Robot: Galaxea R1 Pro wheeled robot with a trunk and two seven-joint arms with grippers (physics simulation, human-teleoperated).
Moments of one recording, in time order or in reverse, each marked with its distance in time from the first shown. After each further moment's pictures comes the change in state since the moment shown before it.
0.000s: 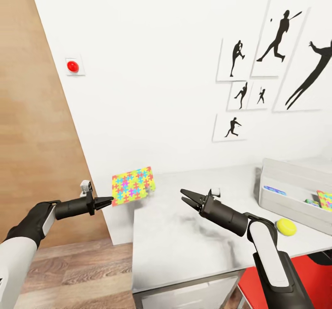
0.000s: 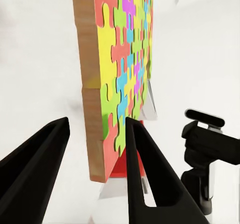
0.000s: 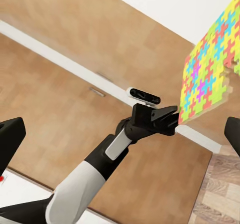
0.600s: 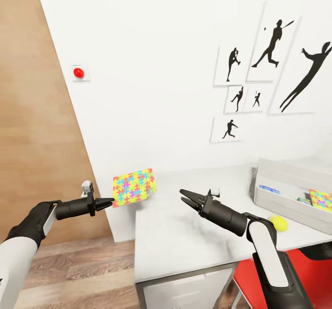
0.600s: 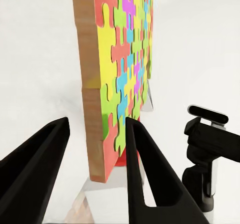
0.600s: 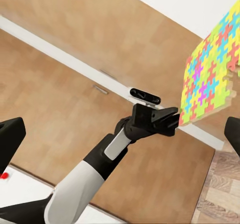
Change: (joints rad) left arm 0.000 0.001 -0.022 0.000 -0.001 0.005 0.000; right arm 0.000 0.003 0.004 -0.001 0.000 0.000 -0.011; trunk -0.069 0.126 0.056
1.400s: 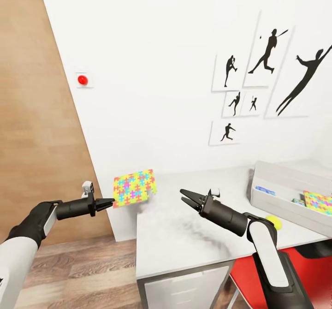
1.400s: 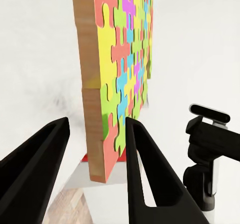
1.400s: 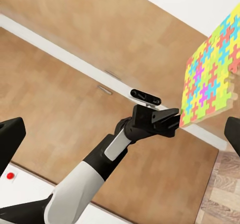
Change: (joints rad) left arm 0.000 -0.001 -0.004 0.000 -0.002 0.001 0.003; right arm 0.000 0.000 -0.003 0.000 0.000 0.000 0.001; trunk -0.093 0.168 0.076
